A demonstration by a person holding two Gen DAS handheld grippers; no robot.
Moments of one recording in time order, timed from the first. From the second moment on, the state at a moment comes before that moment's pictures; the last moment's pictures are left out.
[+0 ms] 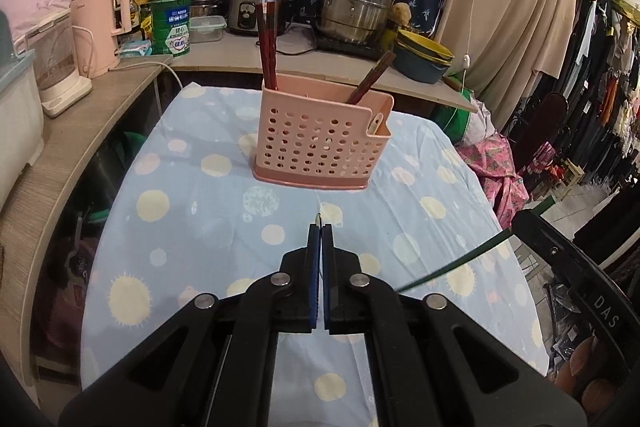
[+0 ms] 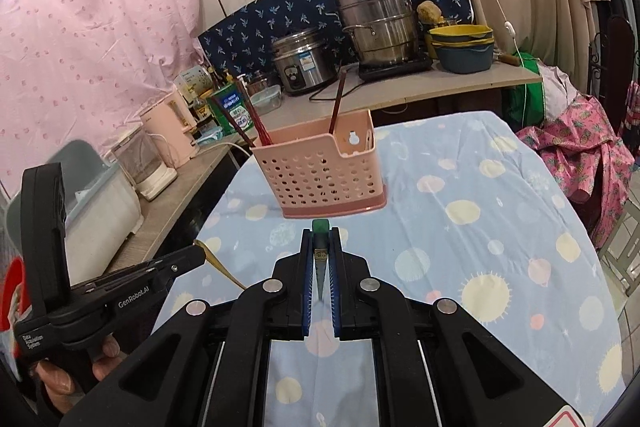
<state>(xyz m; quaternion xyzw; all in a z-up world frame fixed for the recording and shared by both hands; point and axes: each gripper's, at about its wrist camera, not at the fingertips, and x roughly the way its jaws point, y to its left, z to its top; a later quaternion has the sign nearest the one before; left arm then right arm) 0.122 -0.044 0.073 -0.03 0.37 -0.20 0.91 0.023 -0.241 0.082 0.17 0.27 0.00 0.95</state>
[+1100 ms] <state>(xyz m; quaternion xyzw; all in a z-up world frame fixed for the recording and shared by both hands) 0.241 -0.077 0.186 -0.03 0.25 -0.18 0.95 0.151 -0.287 0.197 0.19 0.09 -0.02 0.98</state>
